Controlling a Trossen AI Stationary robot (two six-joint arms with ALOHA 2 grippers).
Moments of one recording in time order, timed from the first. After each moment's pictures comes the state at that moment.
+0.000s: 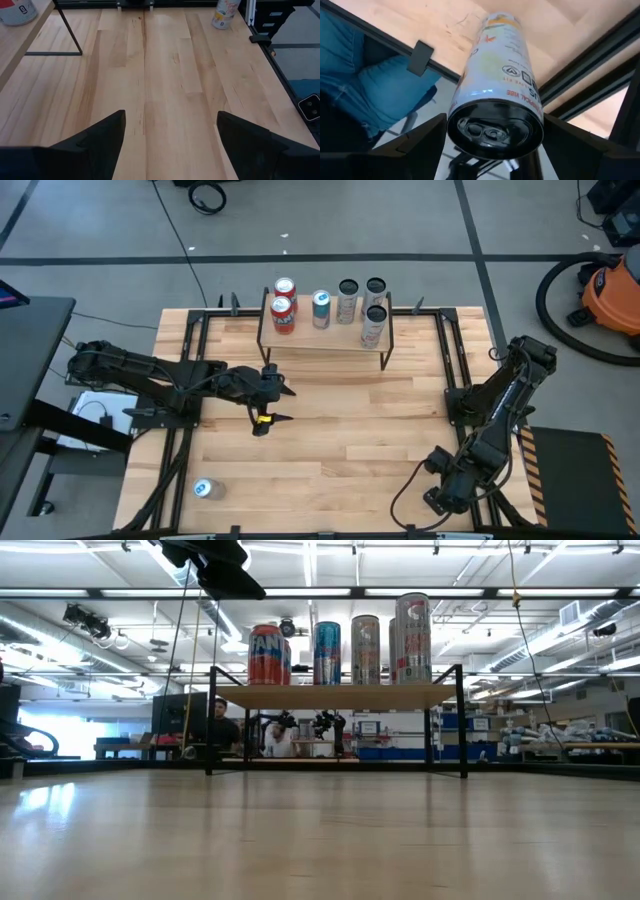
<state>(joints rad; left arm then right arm) -0.15 1.18 0.91 -0.29 -0.07 -0.07 0.96 1.47 1.18 -1.00 -0.30 2.01</state>
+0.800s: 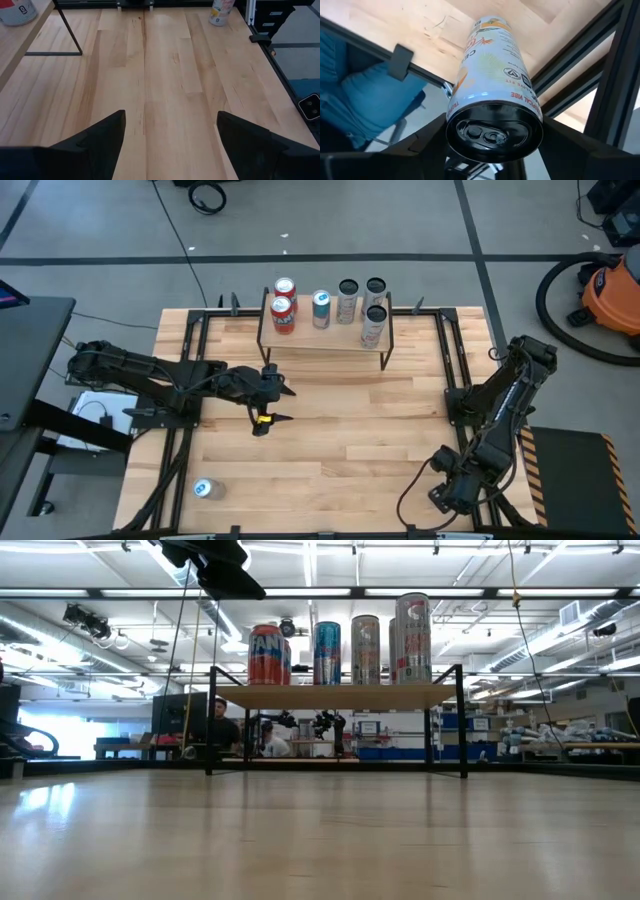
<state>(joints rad) -0.15 1.18 0.91 -0.29 -0.07 -0.06 0.99 1.47 1.18 -1.07 -0.27 2.04</state>
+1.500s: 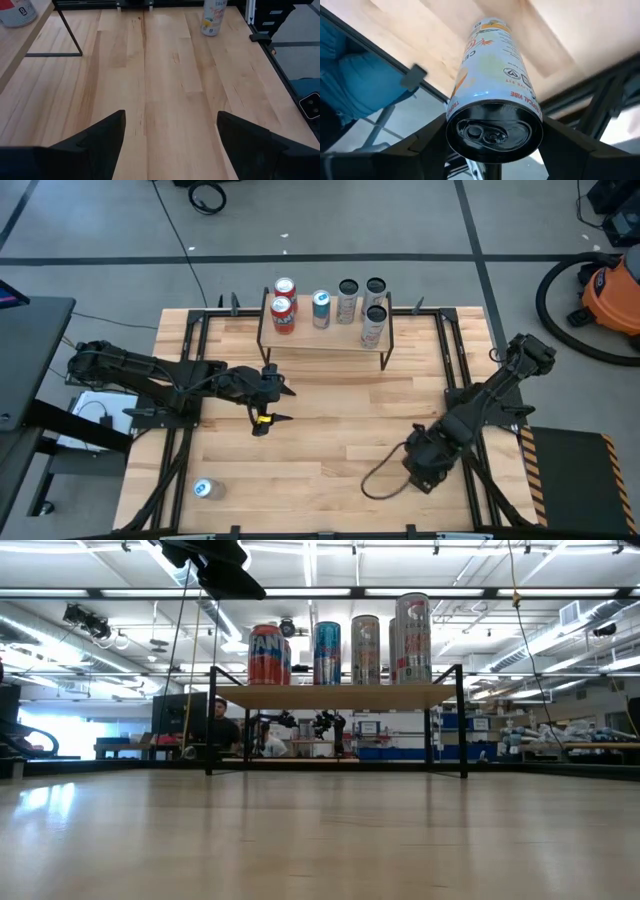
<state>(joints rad) -0.15 1.18 0.91 -0.29 -0.07 -0.06 0.68 1.47 1.18 -1.16 -0.36 1.50</state>
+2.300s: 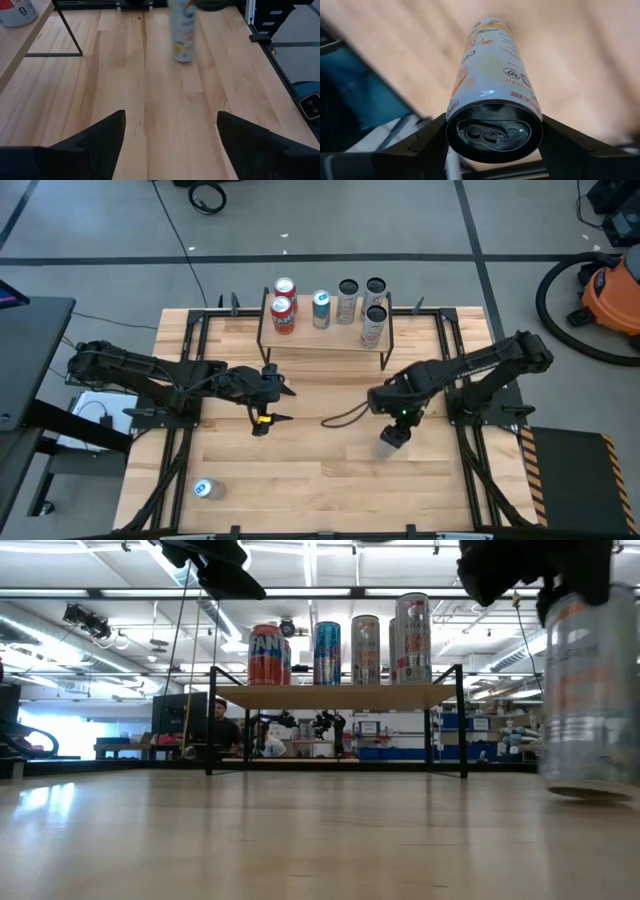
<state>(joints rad) -0.15 1.18 0.91 -0.29 -0.07 -0.06 0.20 1.47 1.20 -1.20 -0.36 0.88</state>
